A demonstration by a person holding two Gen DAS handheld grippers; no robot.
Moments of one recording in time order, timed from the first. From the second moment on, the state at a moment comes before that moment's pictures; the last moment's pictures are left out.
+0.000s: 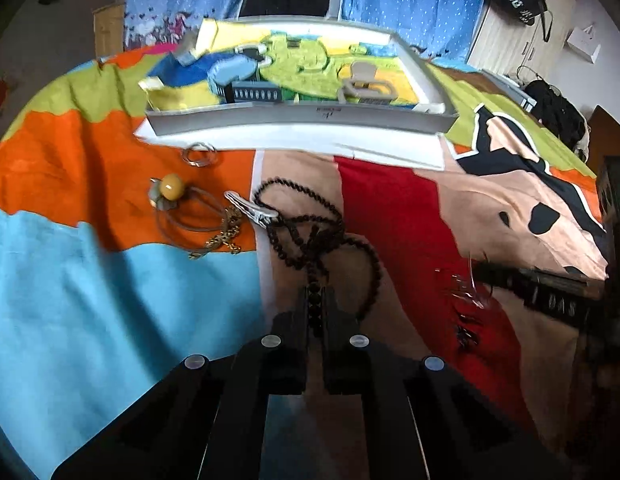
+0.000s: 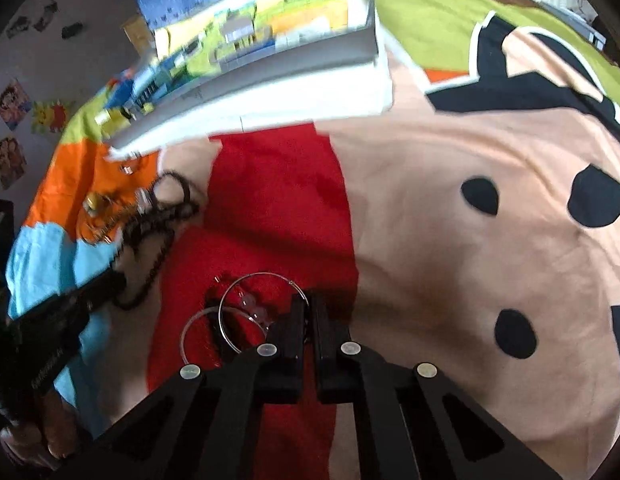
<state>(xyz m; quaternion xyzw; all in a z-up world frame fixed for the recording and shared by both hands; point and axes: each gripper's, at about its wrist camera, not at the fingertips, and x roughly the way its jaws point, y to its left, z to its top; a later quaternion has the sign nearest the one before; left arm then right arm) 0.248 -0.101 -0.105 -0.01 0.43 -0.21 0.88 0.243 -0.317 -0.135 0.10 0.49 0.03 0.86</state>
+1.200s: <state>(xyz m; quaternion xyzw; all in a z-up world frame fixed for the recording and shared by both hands) 0.291 -0.113 0.067 -0.03 0.27 -0.21 0.94 0.291 -0.344 -0.034 0.21 0.23 0.14 0.94</state>
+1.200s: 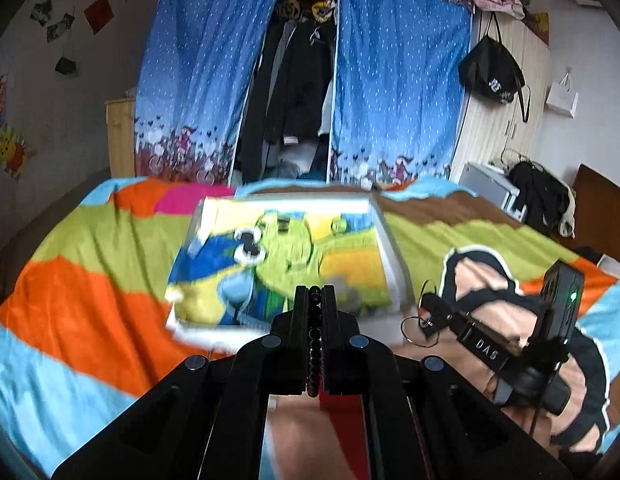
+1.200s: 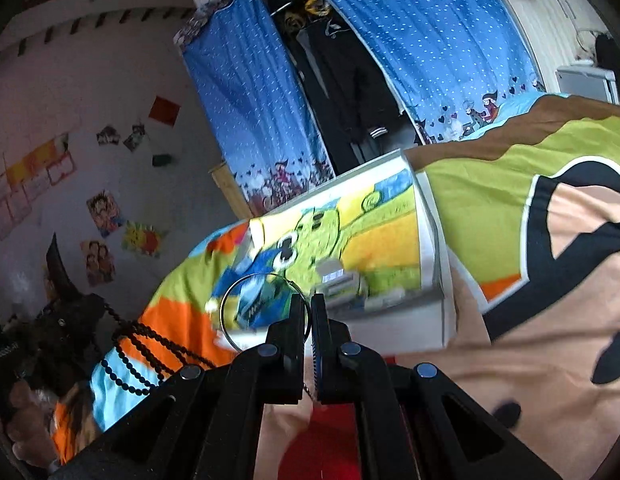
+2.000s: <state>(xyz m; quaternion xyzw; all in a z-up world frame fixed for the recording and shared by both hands) 0.431 -0.153 -0.040 -0.04 0.36 -0.18 0.91 0.399 -0.375 -0.089 0.20 0.29 0.06 0.93</state>
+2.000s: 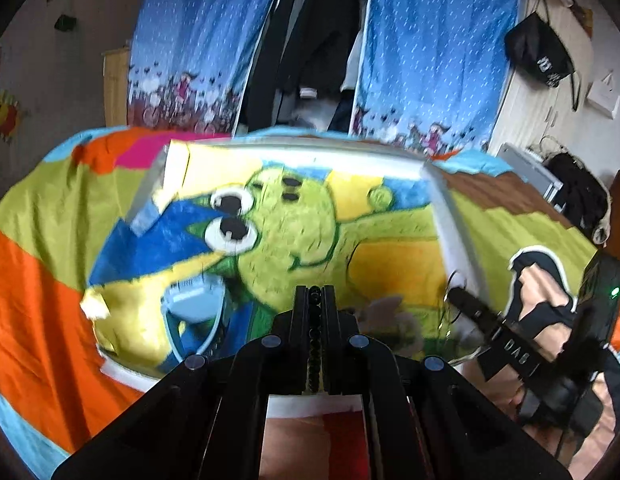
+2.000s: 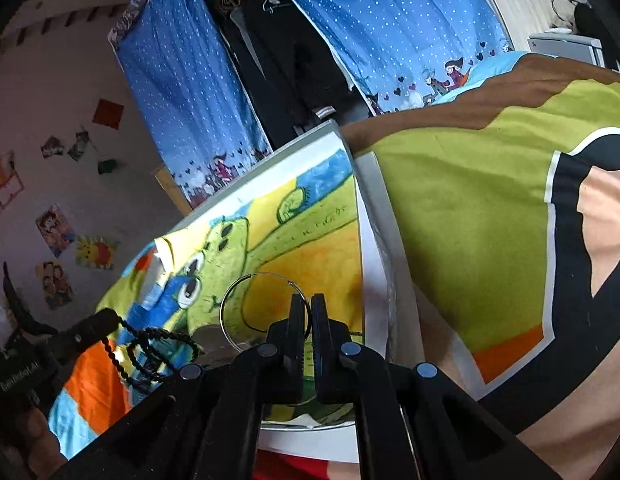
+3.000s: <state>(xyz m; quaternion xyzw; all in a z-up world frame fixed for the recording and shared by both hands) 0.330 -0.108 0.034 -0.07 0.27 -0.07 0.96 0.306 -0.356 -0.012 0.08 0.16 0.04 0.98</state>
